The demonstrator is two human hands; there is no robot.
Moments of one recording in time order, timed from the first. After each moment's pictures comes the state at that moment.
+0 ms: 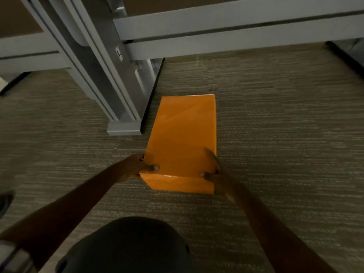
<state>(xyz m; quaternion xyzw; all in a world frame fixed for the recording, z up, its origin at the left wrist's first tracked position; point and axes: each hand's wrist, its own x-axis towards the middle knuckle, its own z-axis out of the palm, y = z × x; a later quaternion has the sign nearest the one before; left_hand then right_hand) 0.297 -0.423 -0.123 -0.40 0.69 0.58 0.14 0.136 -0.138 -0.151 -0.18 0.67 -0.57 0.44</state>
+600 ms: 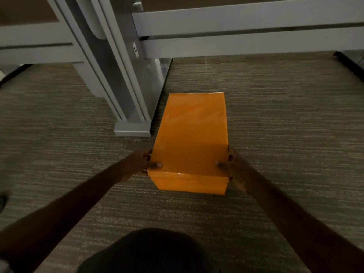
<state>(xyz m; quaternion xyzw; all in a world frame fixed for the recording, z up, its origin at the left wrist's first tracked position) 0.318 -0.474 -0.128 -0.31 0.71 0.63 0.09 0.127 -0.192 -0.122 -0.08 0.65 -0.62 0.44</state>
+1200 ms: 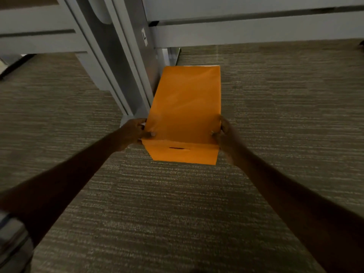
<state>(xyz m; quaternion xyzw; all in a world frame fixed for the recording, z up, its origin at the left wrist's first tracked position) 0.278 -0.575 -0.105 -0.34 0.74 0.57 0.00 0.096 -0.309 -0.129 -0.17 0.70 -0.60 0.35</state>
